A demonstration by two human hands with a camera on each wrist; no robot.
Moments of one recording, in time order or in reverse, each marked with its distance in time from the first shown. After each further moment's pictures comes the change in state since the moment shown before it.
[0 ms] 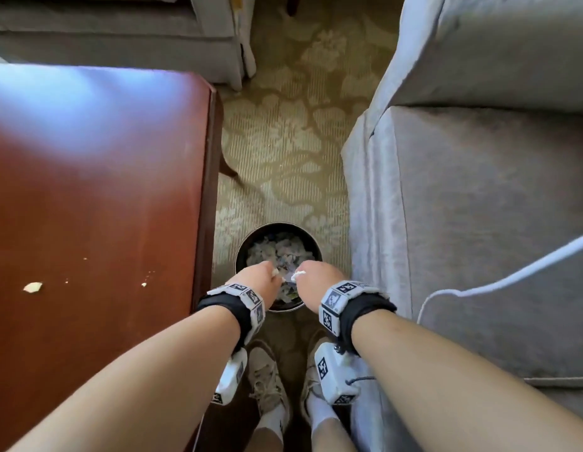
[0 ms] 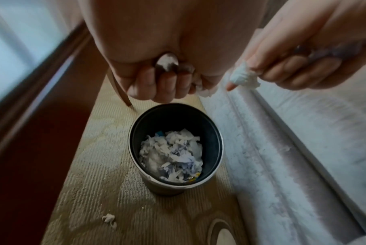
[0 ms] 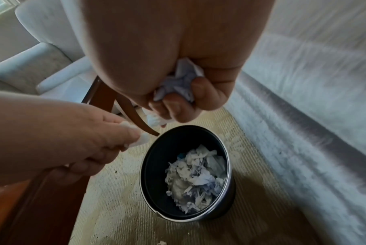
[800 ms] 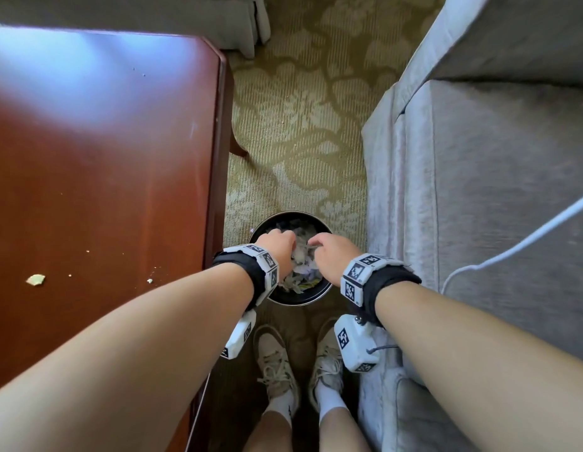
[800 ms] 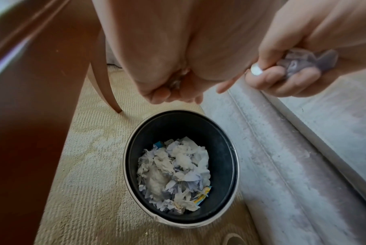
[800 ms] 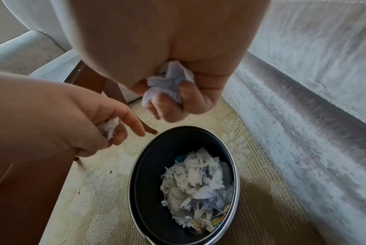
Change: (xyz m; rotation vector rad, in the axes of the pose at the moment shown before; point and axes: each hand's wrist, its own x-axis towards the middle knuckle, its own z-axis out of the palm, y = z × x) left_hand 0.048 0.013 -0.033 0.160 -0.157 0.133; right_hand 0.041 0.006 -0.022 0.175 0.078 -0.095
